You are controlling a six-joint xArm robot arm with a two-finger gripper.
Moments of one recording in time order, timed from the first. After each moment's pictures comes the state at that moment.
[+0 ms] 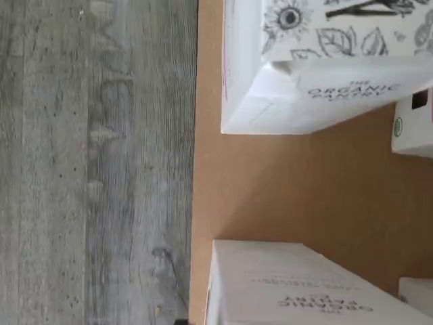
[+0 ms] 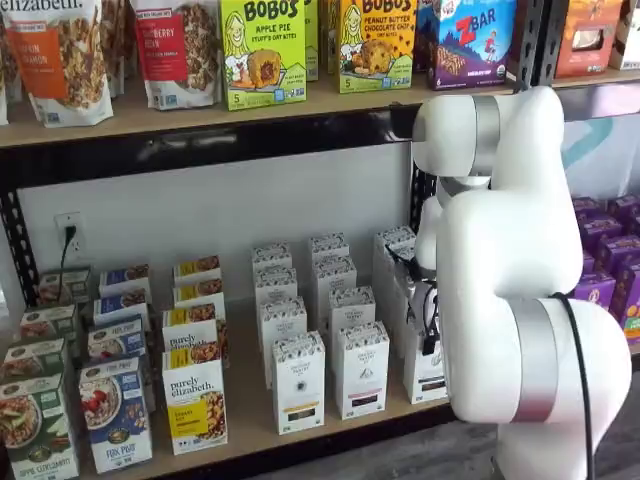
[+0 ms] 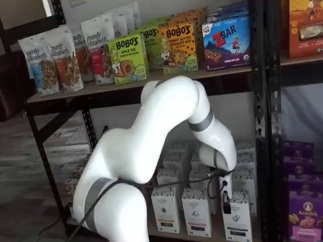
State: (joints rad) arm -0.30 1.08 -1.55 0.07 0.41 -1.93
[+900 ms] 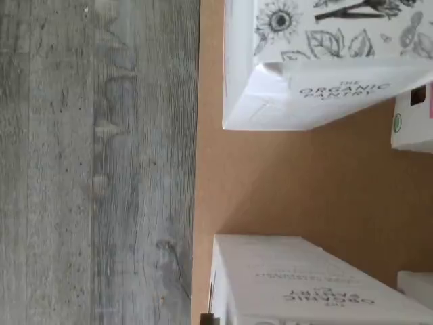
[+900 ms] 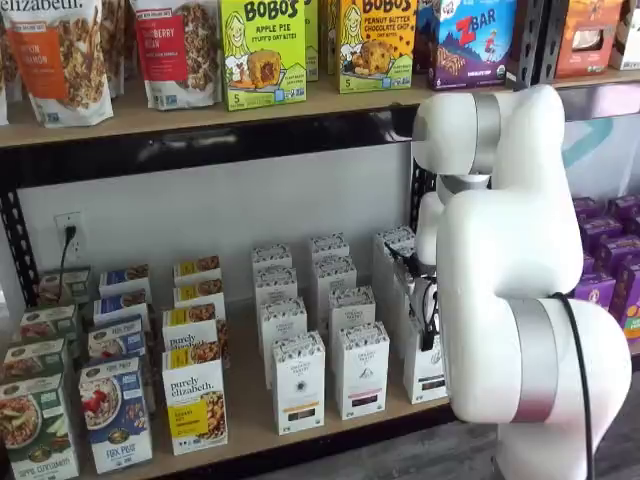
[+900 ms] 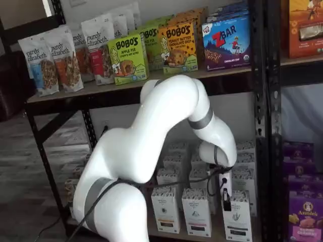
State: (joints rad) arm -0.30 1.07 -1.56 0.01 0.44 -1.88
